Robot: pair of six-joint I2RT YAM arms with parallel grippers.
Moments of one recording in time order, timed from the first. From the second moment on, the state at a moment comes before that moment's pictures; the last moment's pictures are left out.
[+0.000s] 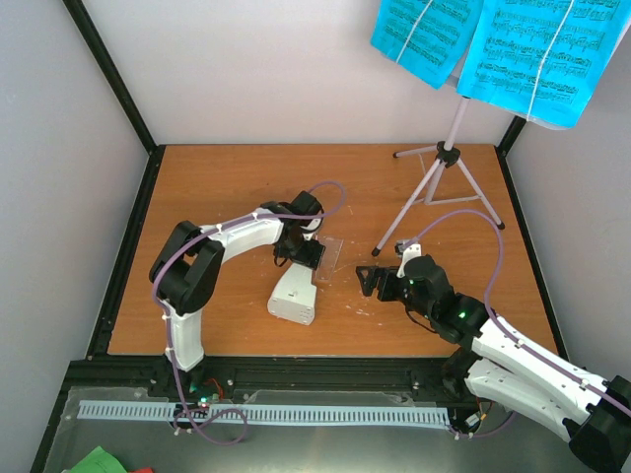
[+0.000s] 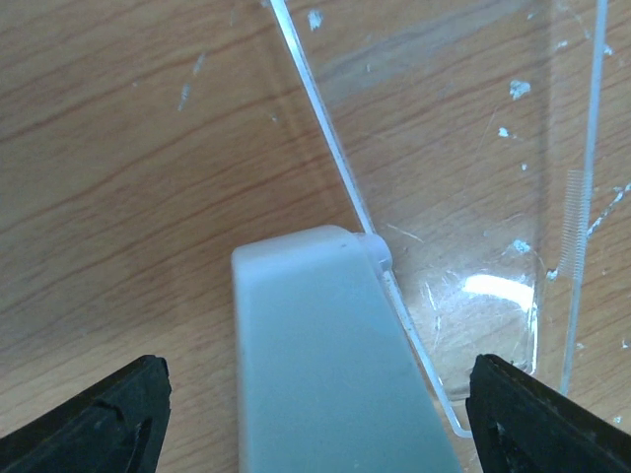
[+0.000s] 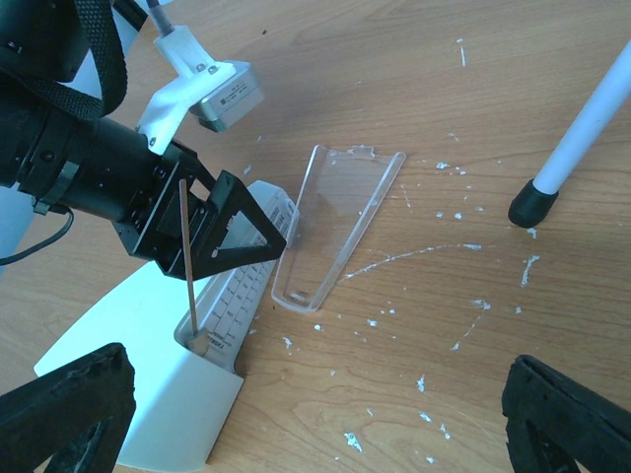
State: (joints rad) left arm -0.65 1.92 1.34 -0.74 0.07 -0.25; right arm 0.76 0.76 0.49 -0.26 0.09 0.65
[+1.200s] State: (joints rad) left arm -0.67 1.48 0.96 -0.43 0.25 -0.14; right arm 0.76 0.82 0.50 -0.22 0.04 0.74
